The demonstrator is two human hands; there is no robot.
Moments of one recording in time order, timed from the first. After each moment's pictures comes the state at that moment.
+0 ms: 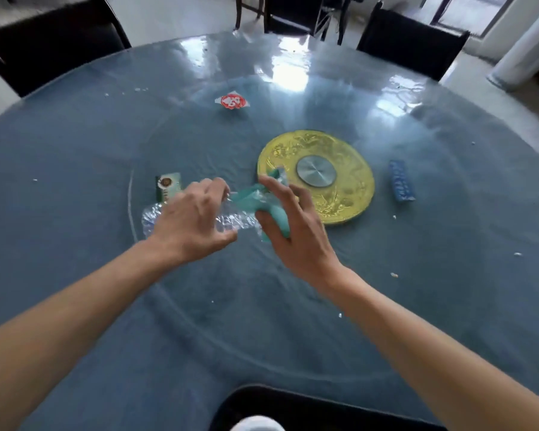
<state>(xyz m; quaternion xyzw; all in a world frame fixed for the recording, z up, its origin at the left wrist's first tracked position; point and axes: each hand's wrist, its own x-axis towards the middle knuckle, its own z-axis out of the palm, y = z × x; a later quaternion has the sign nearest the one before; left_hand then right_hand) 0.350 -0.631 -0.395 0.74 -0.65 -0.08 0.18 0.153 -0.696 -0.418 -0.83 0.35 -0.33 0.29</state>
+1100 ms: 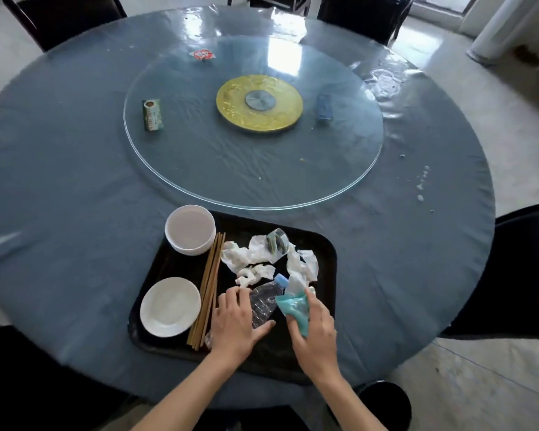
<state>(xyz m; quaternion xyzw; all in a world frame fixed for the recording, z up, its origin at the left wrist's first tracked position) -0.067 -0.250 -0.495 0.81 -0.54 -0.19 0.11 -0.243 -0.290 -0.505 -0.70 0.61 -0.19 0.31</state>
